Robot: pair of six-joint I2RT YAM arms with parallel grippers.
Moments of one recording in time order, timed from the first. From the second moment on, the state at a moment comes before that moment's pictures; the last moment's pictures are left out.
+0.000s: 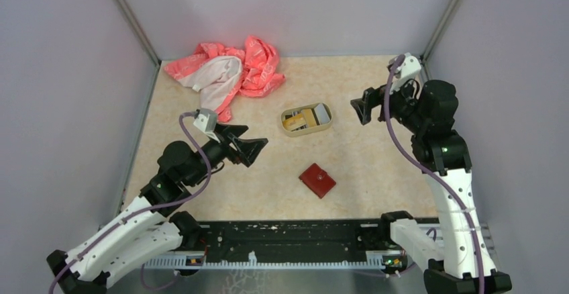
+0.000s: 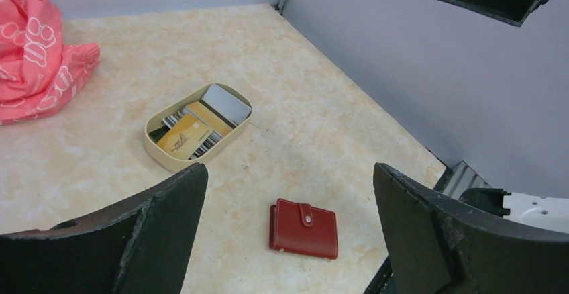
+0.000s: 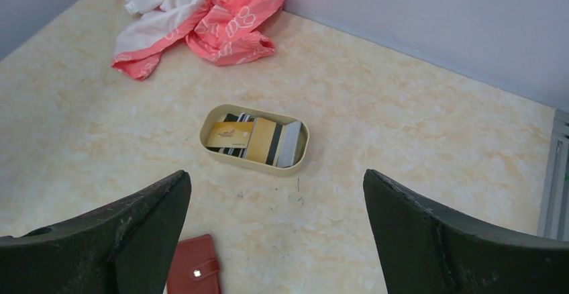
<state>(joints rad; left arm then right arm) -0.78 0.65 0.63 0.10 -0.02 -0.38 0.12 0.90 1.20 -0.54 -0.40 -0.11</state>
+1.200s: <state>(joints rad) -0.78 0.38 0.49 -0.02 0.07 -0.53 0.01 0.84 1.18 -0.55 -0.53 0.08</state>
